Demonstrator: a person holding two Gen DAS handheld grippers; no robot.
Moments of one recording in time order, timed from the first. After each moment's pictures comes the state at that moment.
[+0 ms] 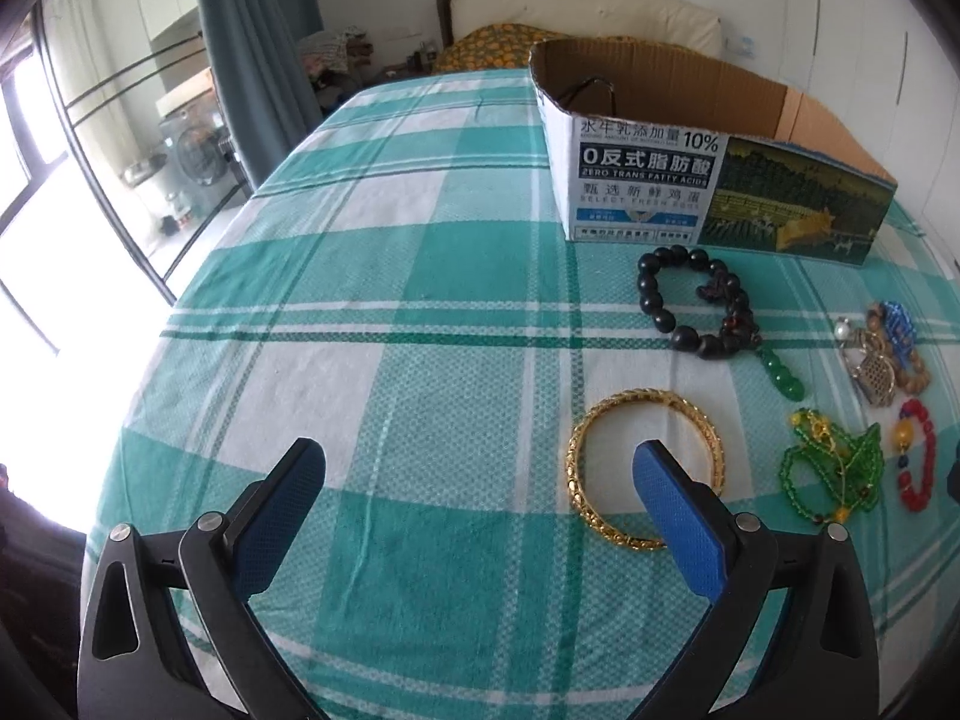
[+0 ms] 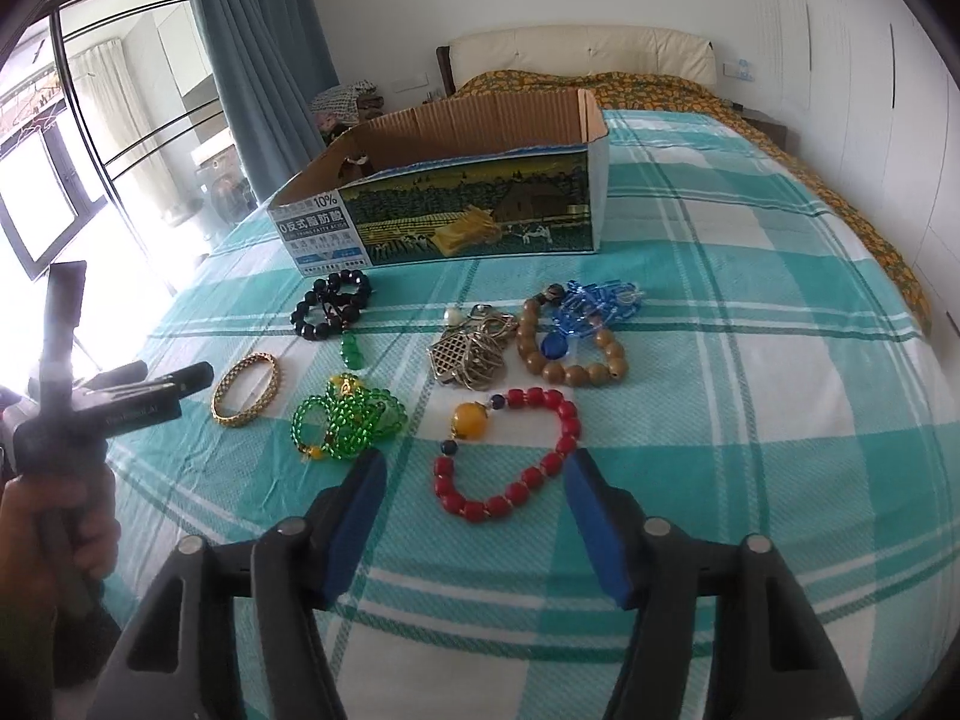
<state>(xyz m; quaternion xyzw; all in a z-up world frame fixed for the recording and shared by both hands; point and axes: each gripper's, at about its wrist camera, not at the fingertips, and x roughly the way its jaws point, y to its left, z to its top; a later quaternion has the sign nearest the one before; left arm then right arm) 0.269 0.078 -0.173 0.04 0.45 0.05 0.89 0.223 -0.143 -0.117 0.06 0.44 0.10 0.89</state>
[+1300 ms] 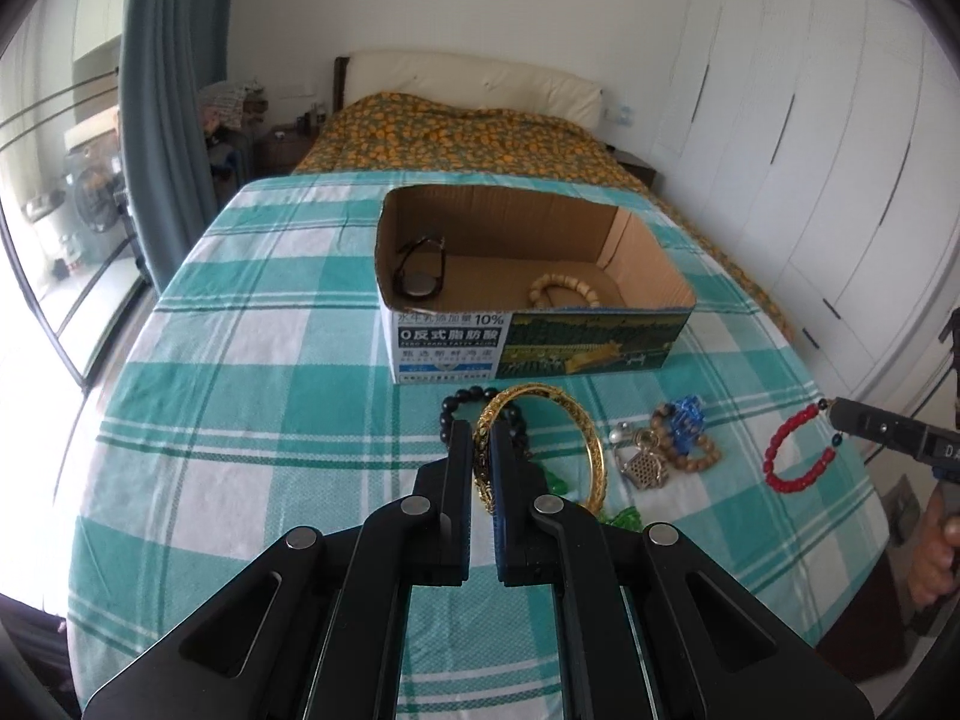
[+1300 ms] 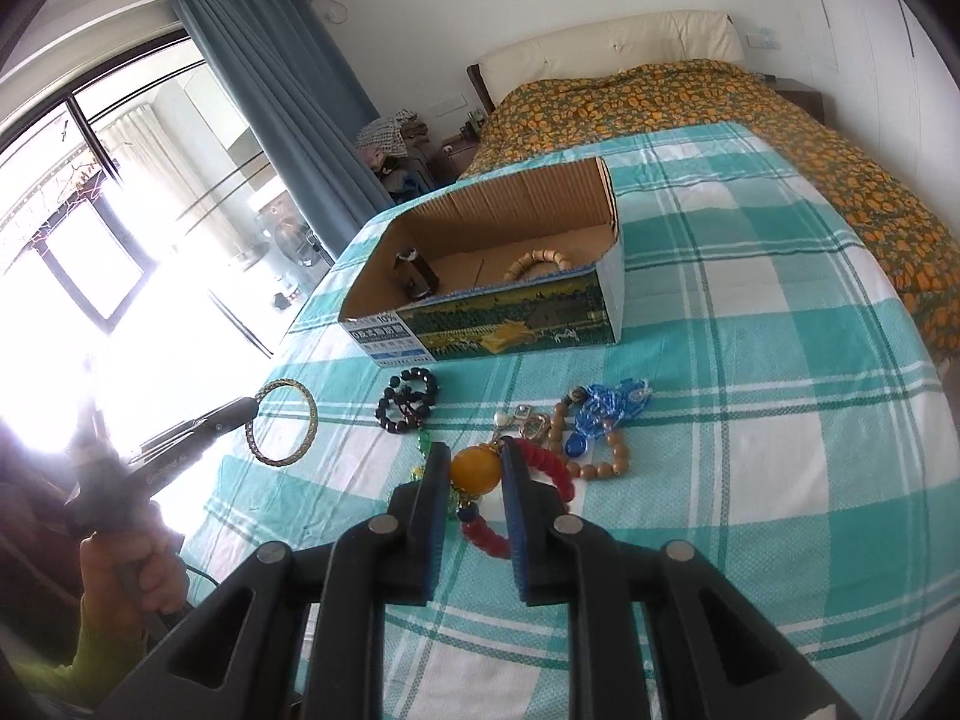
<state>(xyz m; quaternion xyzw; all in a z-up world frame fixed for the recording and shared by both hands) 0.251 0.058 -0.057 -0.04 0.37 -0.11 0.92 0.235 -0.199 -0.010 0.14 0.41 0.17 0.89</state>
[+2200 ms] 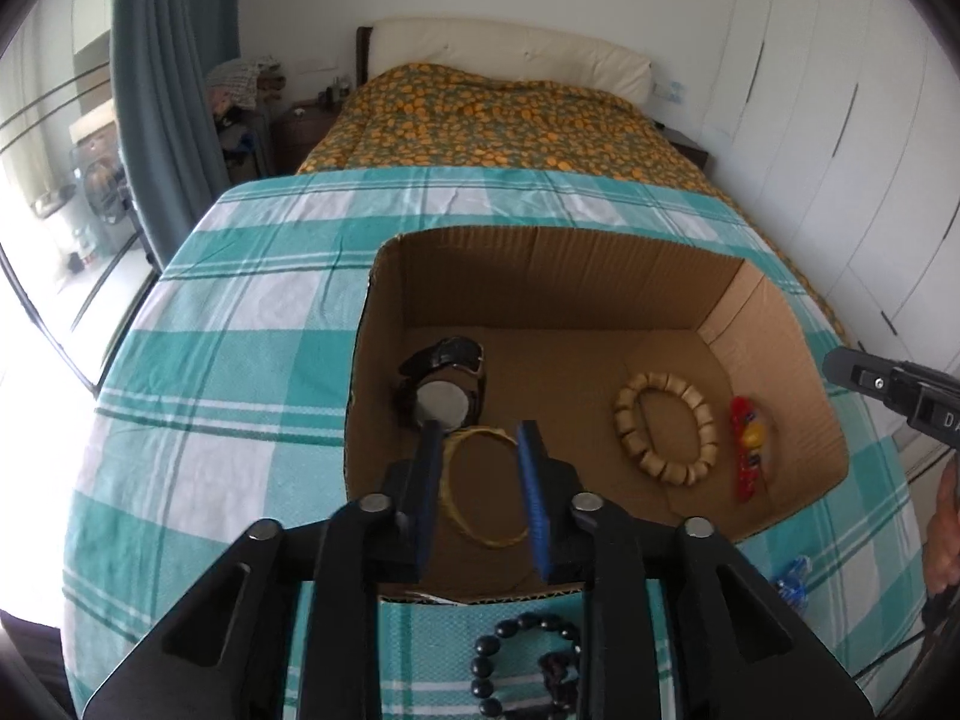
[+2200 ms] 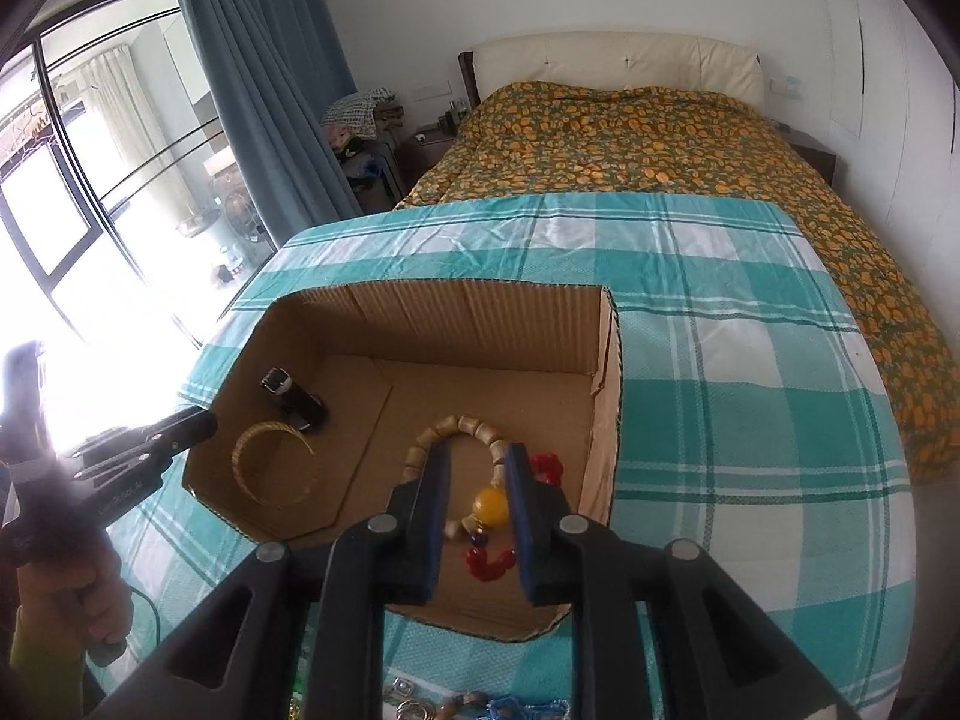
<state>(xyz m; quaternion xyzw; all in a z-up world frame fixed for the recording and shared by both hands) 0.434 0.036 -0.096 -0.02 0.41 -0.06 0.91 0.456 -0.187 -0.036 0.06 0.44 0.13 0.89</state>
